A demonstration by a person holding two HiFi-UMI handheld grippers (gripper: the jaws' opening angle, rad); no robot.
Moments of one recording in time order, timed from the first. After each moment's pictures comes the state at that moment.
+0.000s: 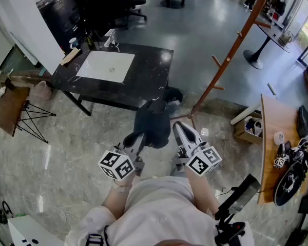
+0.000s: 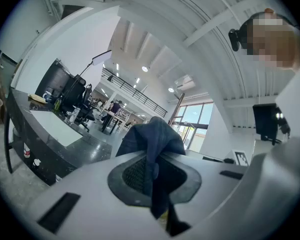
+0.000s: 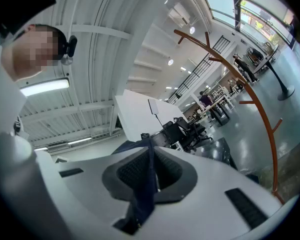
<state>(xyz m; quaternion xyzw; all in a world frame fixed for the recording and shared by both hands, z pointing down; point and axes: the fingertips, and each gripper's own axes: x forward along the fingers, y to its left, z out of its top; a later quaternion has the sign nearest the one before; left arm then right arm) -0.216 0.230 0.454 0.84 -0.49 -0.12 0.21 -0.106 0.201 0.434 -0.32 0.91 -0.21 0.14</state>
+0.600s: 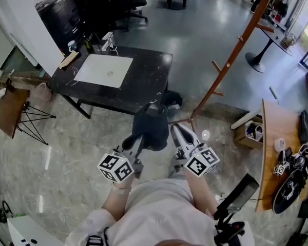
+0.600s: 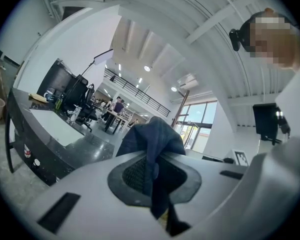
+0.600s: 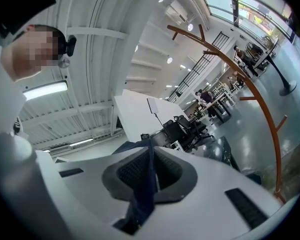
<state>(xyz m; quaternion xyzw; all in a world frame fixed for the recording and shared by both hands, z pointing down) -0.207 0.189 0.468 0.83 -0.51 -0.11 0.21 -0.097 0.155 0.449 -0.31 0.91 -0.22 0.14</state>
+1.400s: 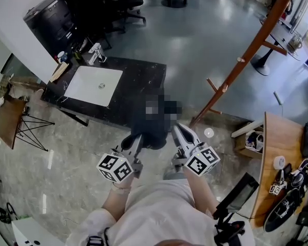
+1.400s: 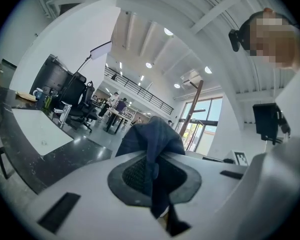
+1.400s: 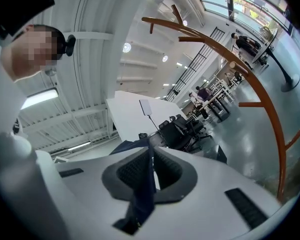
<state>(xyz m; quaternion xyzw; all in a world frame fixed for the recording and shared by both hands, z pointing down) -0.159 0.009 0.463 0.82 -0.52 -0.10 0.21 -0.045 -0.029 0.452 -0.30 0.91 -0.25 0.15</state>
